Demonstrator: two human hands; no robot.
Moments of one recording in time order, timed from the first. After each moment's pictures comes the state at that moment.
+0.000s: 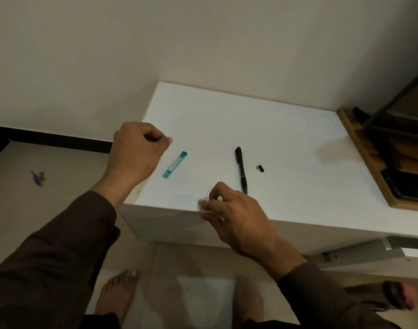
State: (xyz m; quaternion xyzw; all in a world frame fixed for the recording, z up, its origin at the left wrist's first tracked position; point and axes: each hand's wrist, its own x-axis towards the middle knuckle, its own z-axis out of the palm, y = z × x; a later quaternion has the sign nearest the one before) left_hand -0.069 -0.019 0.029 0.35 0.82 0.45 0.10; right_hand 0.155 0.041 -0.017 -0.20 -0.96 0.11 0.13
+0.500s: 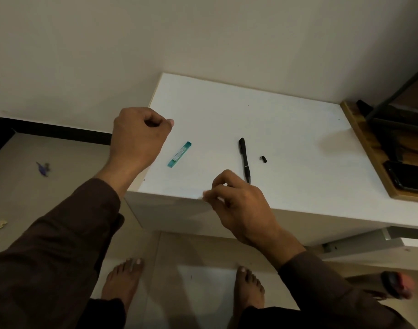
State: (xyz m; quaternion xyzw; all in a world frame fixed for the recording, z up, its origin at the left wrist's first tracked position) left_hand -0.069 -0.027 0.033 0.34 0.80 0.48 0.09; right_hand 0.154 0.032 -0.018 -0.22 -0.93 0.18 0.23
